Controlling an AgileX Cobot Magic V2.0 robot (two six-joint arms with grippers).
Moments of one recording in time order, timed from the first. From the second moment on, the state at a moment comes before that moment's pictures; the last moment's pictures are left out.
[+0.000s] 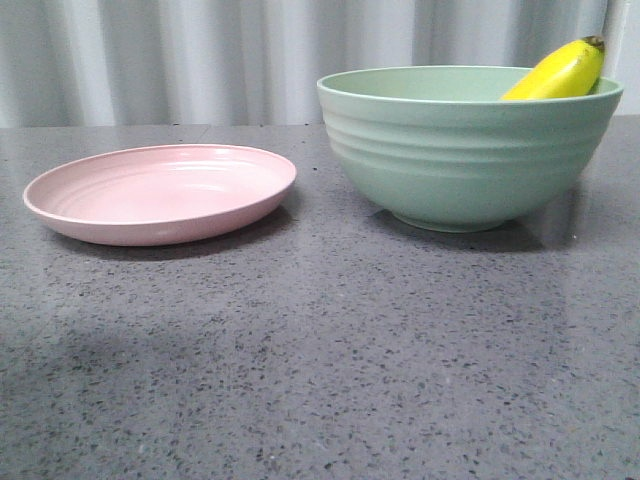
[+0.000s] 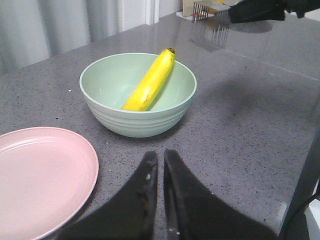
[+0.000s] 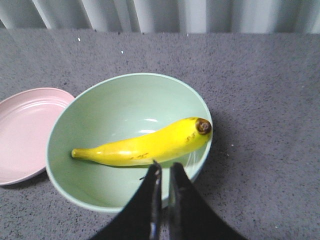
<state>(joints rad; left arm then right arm) -0.92 0.60 -0.71 -0.08 0.45 -0.04 0.12 0.76 -0.88 0.20 0.61 -0.09</state>
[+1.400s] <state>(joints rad) -0.82 0.17 -0.12 0.04 0.16 -0.04 0.12 -0.01 -0.44 0.11 0.52 -0.09</state>
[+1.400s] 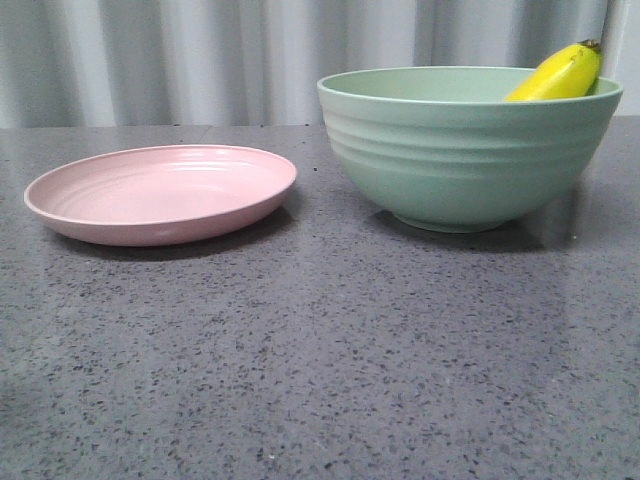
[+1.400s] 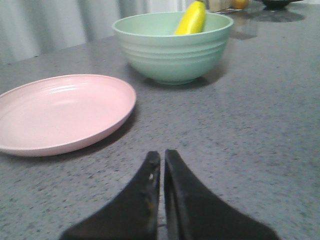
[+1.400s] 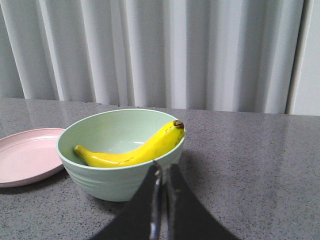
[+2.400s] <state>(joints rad) 0.01 0.00 0.00 -0.03 0.32 -0.04 0.12 -0.01 -0.44 0.11 0.52 -0.09</state>
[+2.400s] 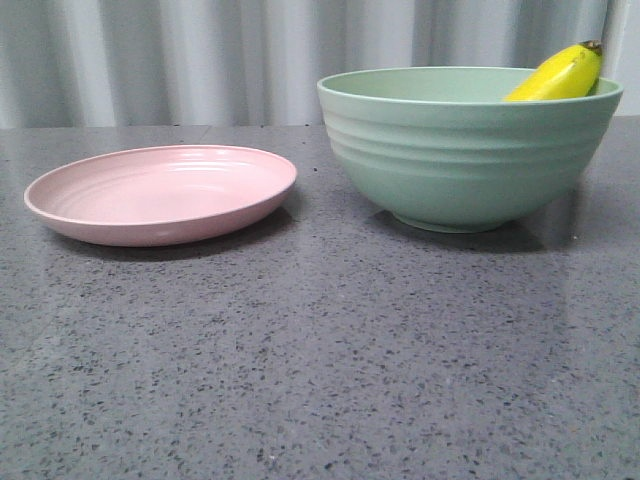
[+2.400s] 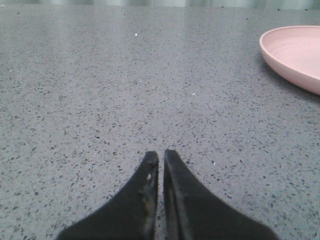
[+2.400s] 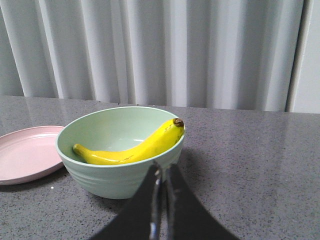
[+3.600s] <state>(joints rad) 0.01 0.00 0.00 -0.03 0.32 -0.04 -0.07 -0.01 -0.08 0.03 0.06 0.01</state>
